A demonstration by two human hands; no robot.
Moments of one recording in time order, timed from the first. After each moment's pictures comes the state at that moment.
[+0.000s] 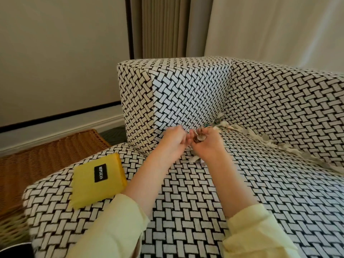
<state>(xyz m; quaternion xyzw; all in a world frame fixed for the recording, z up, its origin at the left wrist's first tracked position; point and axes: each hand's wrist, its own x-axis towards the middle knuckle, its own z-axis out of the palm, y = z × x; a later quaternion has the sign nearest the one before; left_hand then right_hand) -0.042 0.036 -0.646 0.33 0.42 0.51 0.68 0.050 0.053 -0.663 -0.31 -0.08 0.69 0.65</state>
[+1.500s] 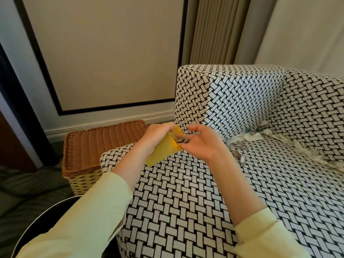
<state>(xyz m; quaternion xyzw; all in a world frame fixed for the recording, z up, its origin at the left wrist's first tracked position) -0.187 -0.006 -0.647 0.43 0.69 0.41 0.42 -0.054 -0.013 -0.631 -0.27 -0.23 0.85 0.38</state>
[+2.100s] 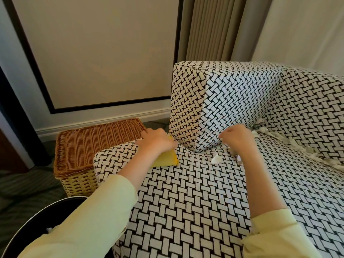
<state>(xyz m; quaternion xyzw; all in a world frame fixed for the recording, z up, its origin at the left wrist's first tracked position) -0.174 0.015 -0.673 0.56 0.80 0.12 0.18 0.024 0.025 -0.639 -0.70 -0.65 0.16 0.23</state>
